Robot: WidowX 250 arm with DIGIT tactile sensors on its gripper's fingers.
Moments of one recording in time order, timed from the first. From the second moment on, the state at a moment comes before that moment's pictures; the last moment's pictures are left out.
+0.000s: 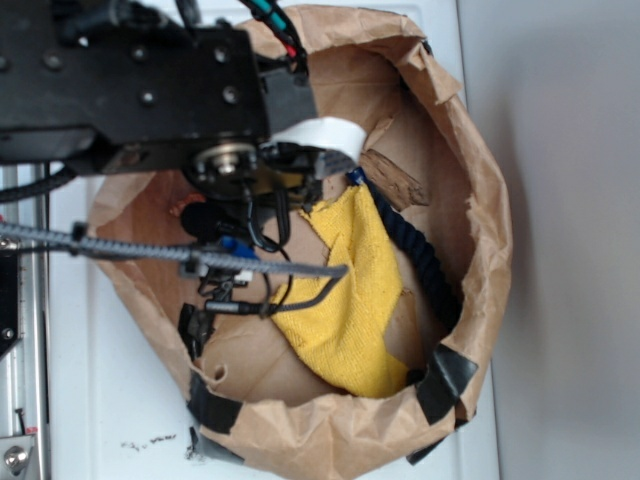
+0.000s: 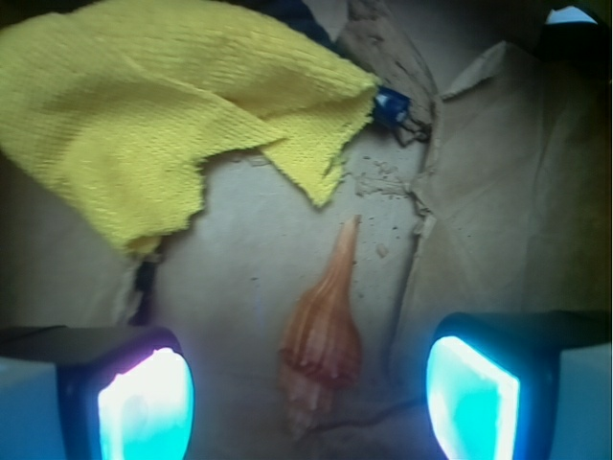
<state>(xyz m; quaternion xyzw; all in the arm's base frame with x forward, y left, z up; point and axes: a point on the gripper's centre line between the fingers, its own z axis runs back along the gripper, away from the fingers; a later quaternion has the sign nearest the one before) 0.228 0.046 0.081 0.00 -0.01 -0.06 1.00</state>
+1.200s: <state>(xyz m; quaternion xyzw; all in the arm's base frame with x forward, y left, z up) 0.210 0.054 0.017 0.06 -0.01 -0.08 1.00</state>
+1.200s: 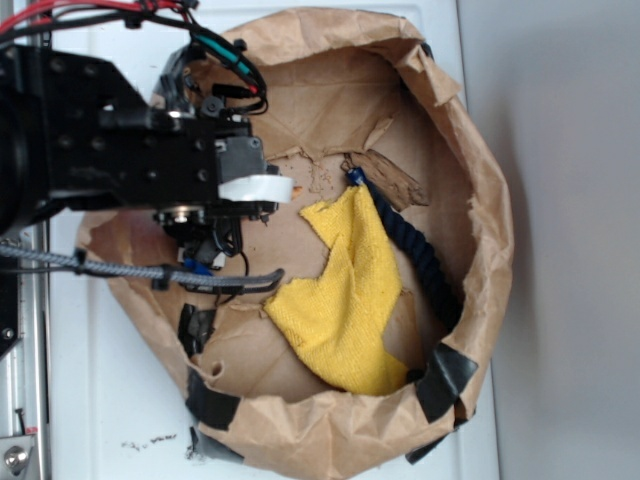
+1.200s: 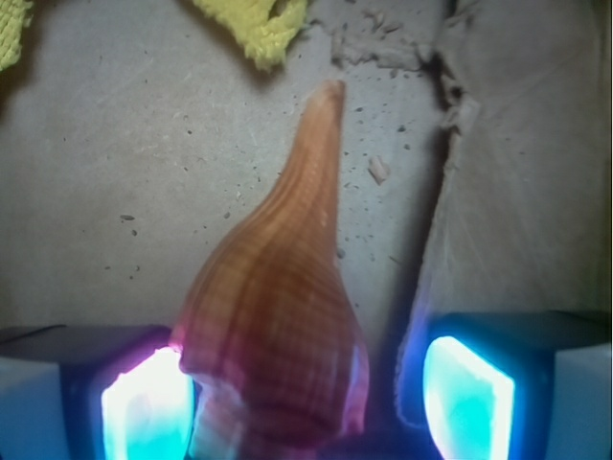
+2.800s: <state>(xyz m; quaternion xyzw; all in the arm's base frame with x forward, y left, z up) 0.224 0.025 0.168 -0.03 -0.04 -0.02 1.00</state>
